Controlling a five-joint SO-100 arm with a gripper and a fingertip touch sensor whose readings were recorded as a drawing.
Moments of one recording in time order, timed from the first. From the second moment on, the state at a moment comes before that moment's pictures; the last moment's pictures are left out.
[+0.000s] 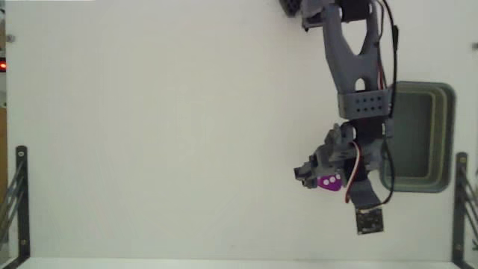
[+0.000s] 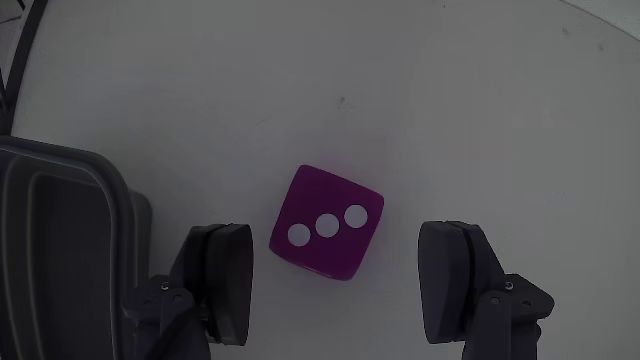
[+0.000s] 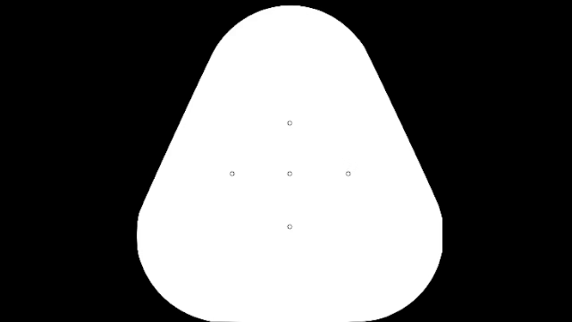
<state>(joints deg) -9.5 90.9 91.0 59.2 -0.3</state>
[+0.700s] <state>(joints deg) -9.5 90.8 91.1 57.6 -0.3</state>
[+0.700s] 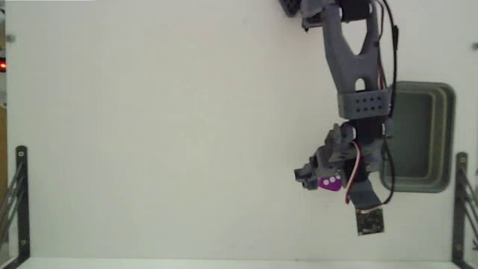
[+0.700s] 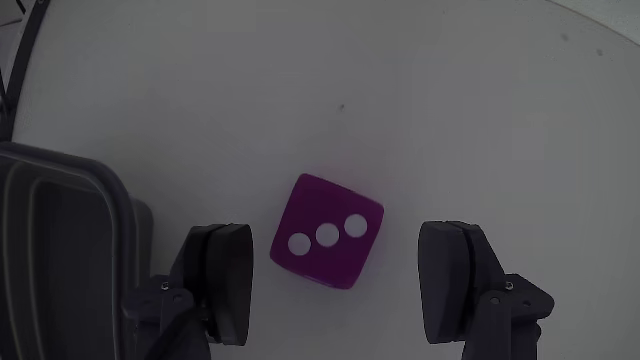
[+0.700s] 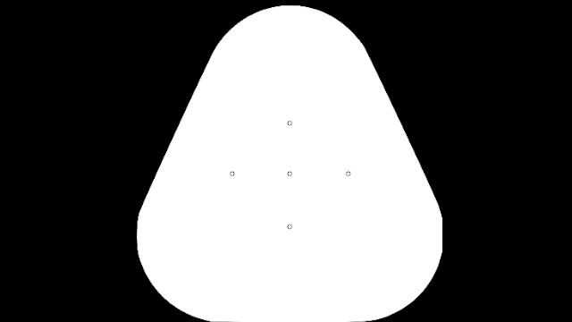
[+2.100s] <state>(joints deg) -9.4 90.8 96.4 51.2 -0.3</state>
